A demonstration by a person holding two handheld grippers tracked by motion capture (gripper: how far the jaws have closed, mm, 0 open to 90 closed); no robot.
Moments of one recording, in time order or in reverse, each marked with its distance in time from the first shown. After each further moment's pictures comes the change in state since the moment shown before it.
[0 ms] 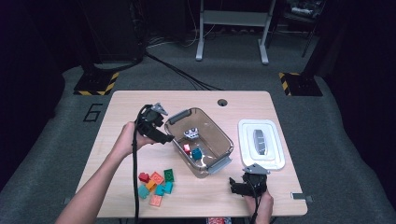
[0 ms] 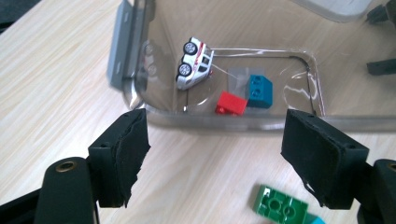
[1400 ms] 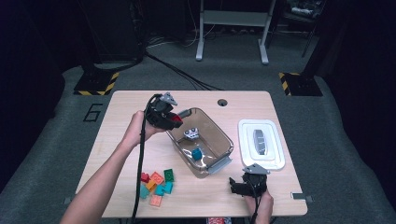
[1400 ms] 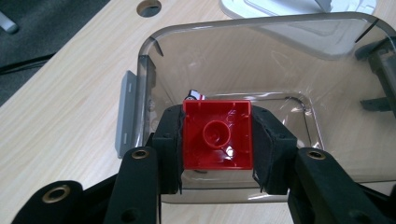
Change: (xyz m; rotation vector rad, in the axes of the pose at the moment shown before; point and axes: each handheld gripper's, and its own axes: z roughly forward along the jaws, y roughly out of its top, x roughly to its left) left arm -0.001 0.047 0.012 -0.071 -0.014 0.077; right arm 0.000 0.000 0.000 0.000 -0.003 0.001
